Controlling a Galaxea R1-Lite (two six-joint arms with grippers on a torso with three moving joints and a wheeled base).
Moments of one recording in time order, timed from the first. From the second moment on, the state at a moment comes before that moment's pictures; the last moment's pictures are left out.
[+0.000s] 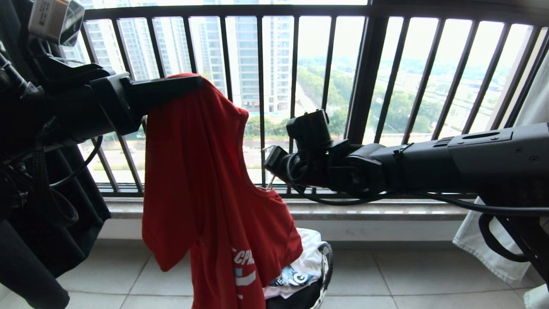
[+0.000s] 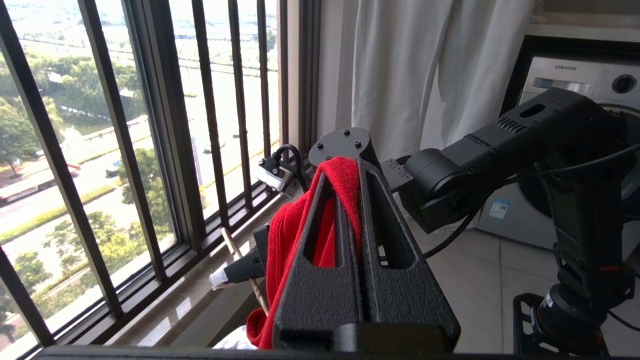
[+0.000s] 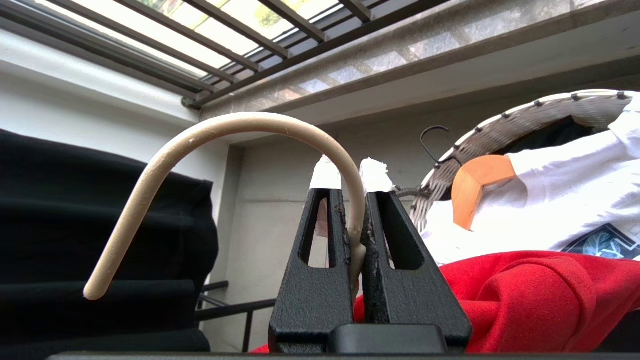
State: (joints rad) left arm -0.18 1.49 -0.97 -0.94 -0.94 -0.36; right arm 0.66 2.20 -1.73 -0.06 -0.10 0.92
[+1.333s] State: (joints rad) left arm -0.28 1.68 -0.95 -0.94 -0.97 -0.16; right arm 0.63 1.98 -1.73 0.03 -0.33 0.76
